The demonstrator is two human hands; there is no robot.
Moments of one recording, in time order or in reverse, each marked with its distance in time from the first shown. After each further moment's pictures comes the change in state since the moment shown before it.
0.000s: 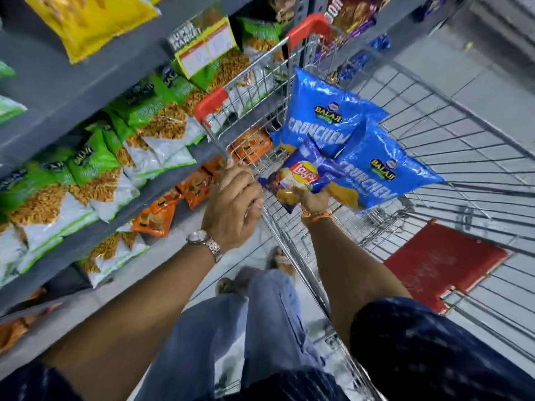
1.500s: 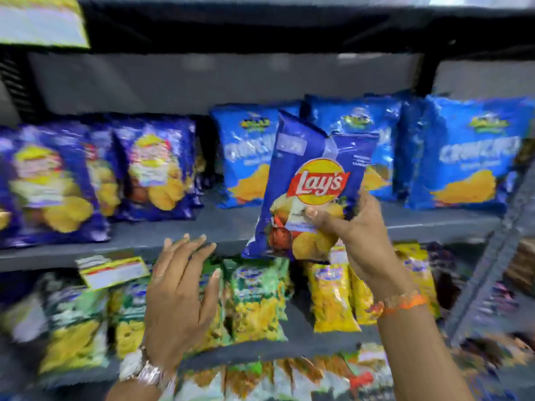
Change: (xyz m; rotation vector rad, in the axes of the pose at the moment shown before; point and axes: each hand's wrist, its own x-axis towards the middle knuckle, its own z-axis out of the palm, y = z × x) left_hand -0.041 0.025 -0.518 0.626 0.772 -0.384; right_hand -0.501 -0.363 0.173 0.100 -1.095 -1.262
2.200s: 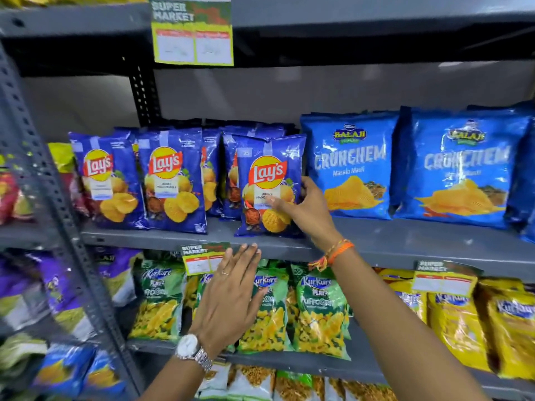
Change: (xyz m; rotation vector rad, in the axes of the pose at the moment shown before) left_hand -0.023 -0.081 -0.019 0.425 -0.326 0.062; right_hand 0.083 0.086 0.189 -0.251 -0.217 0.096
